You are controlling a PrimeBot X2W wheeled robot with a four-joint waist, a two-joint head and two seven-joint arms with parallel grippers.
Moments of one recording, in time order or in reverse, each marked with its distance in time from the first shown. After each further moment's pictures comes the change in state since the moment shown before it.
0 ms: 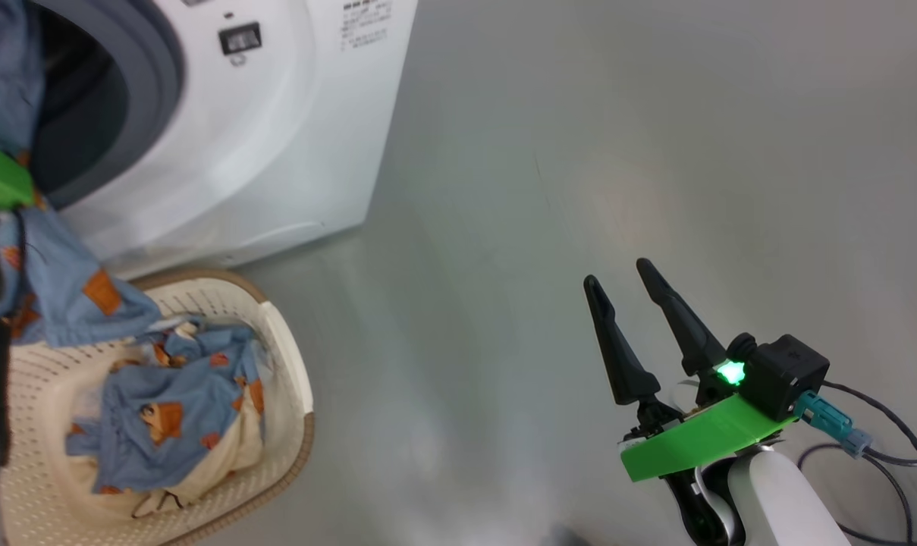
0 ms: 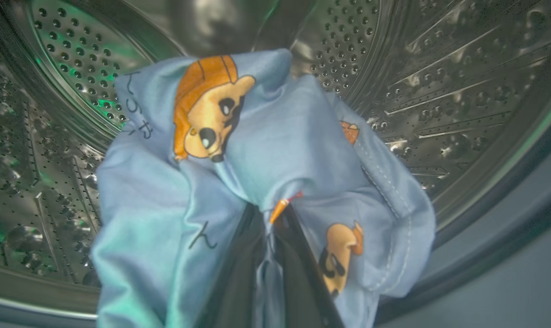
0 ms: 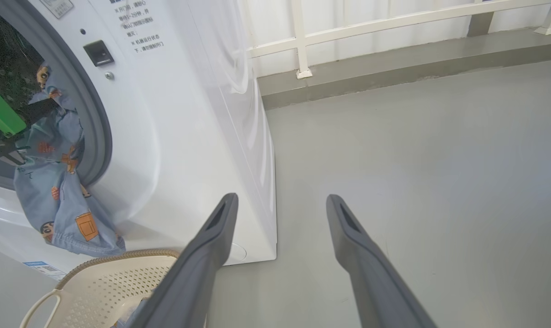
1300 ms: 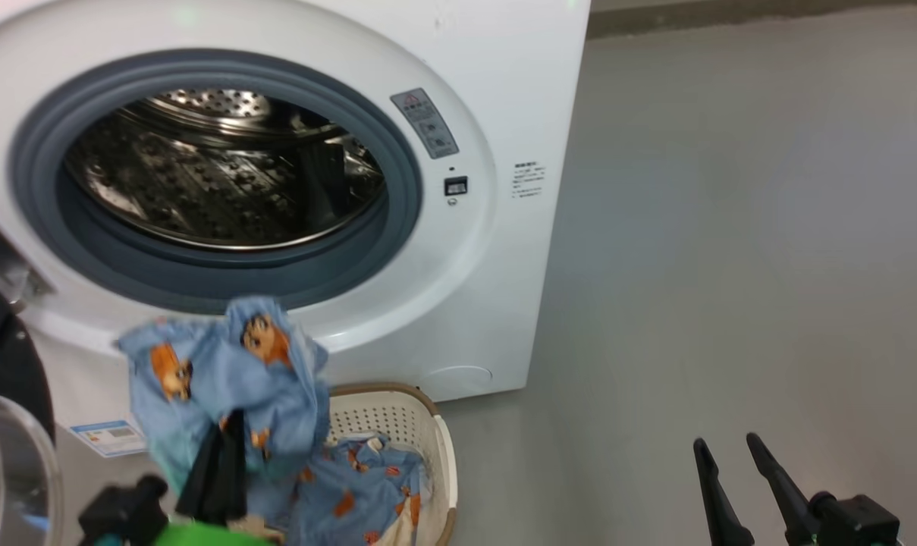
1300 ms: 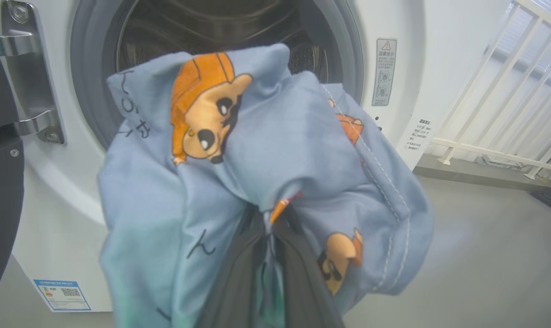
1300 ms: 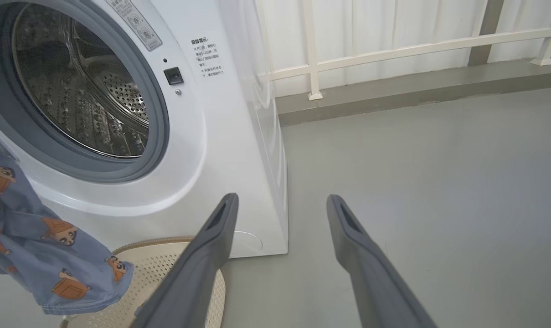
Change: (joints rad) left arm 1.008 -0.245 -0.097 -0.710 -0.058 0.007 0.007; right arm 0.371 -0.004 -0.230 0.013 -0.115 0.000 0.000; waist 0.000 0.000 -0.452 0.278
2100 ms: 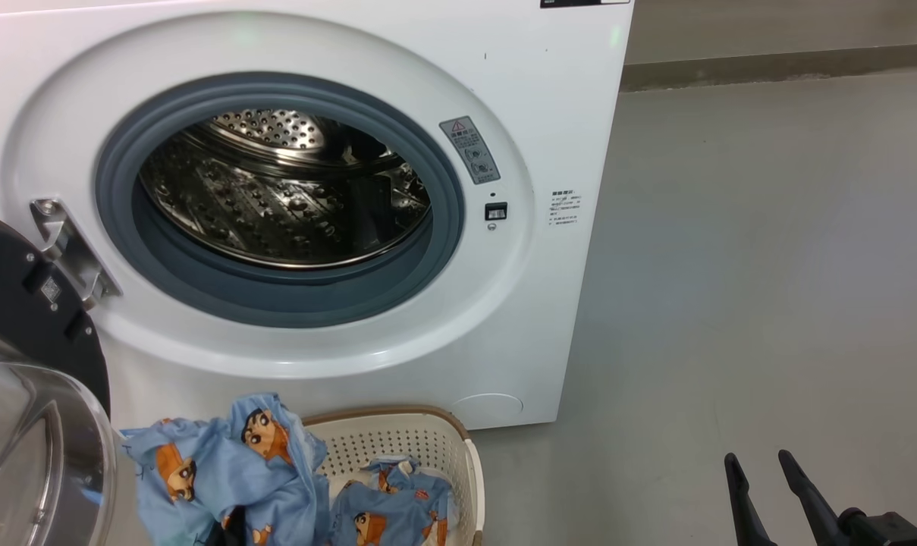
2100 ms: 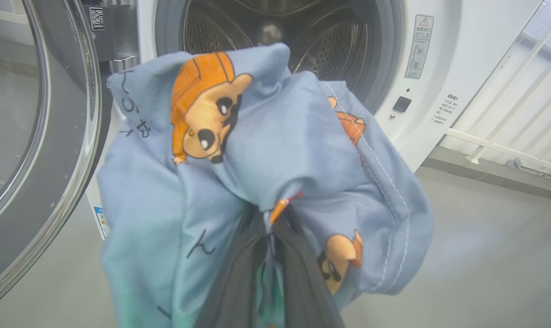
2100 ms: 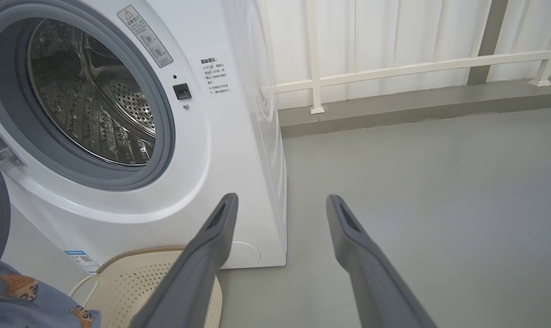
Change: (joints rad) left arm 0.170 0.000 0.004 -0.025 -0.038 0.013 0.000; right arm 0.026 -0.012 -0.050 -0.004 -0.002 0.000 0.000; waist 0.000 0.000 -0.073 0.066
